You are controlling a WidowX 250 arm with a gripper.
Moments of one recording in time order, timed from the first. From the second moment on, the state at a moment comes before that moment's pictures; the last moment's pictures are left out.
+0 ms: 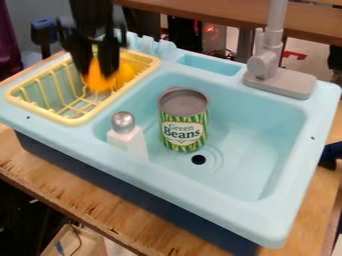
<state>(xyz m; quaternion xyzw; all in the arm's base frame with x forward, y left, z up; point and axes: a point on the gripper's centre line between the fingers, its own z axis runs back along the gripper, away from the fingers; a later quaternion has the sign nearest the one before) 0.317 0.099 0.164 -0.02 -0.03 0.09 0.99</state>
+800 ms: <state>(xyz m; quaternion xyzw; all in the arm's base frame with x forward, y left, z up) 0.308 -0.033 0.213 -0.06 -0.05 -0.05 1.00</state>
